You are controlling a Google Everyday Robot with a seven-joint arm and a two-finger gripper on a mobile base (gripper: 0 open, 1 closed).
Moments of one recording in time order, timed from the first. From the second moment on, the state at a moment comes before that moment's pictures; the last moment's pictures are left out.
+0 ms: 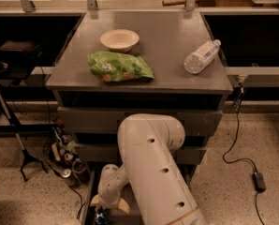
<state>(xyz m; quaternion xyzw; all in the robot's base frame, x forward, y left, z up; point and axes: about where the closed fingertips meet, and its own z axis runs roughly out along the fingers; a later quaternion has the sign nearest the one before) 0.460 0.152 0.193 -0.99 0.10 0.04 0.06</state>
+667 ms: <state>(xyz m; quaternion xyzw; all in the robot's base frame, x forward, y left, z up) 0.459 0.155 0.190 -0.99 0.09 0.05 0.06</state>
